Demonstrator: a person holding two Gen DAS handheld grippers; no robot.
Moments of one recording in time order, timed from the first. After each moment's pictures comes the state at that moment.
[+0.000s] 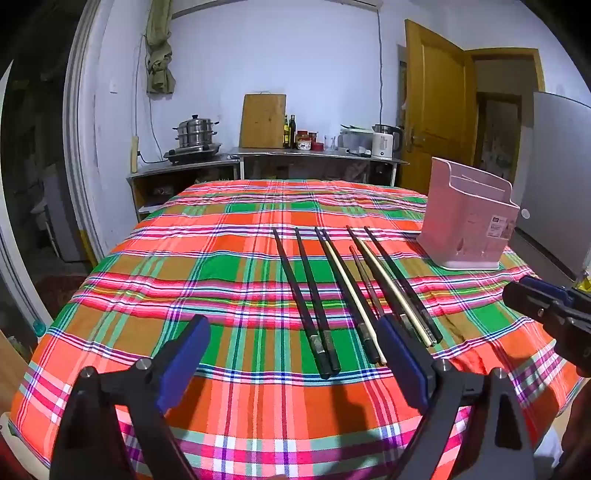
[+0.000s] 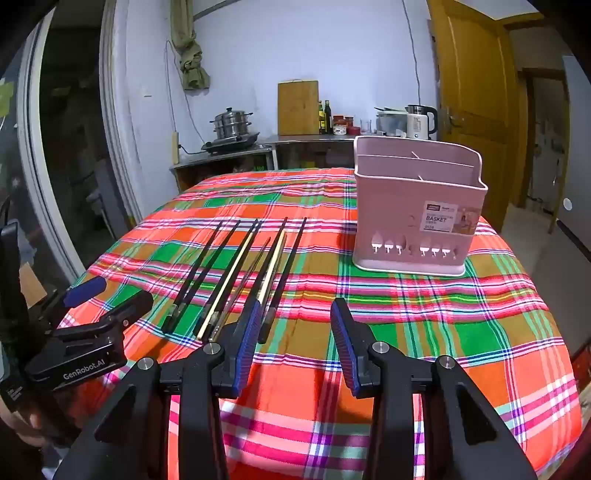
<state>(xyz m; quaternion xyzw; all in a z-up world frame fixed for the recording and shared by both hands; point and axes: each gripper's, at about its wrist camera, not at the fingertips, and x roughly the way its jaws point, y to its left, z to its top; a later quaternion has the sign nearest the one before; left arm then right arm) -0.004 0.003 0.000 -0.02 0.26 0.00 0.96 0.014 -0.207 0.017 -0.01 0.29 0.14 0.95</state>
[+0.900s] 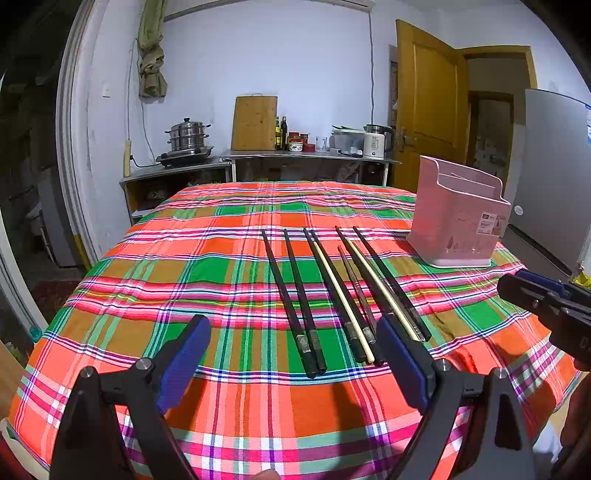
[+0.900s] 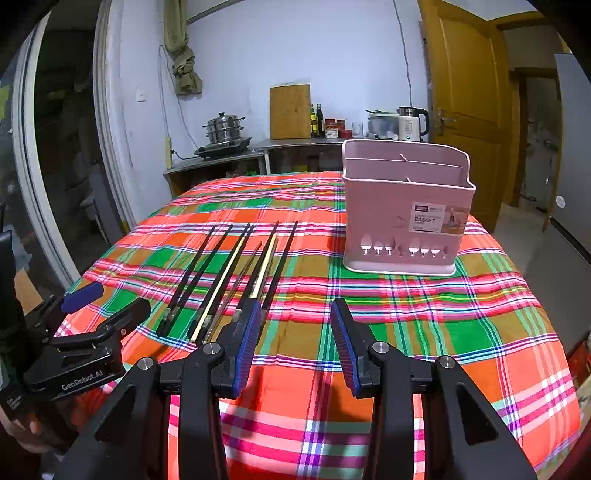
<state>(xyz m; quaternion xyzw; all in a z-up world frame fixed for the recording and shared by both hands) -0.005 -0.007 0.000 -0.02 0.26 -0.01 0.96 0.012 -0.212 0.020 0.00 0.28 0.13 0.95</state>
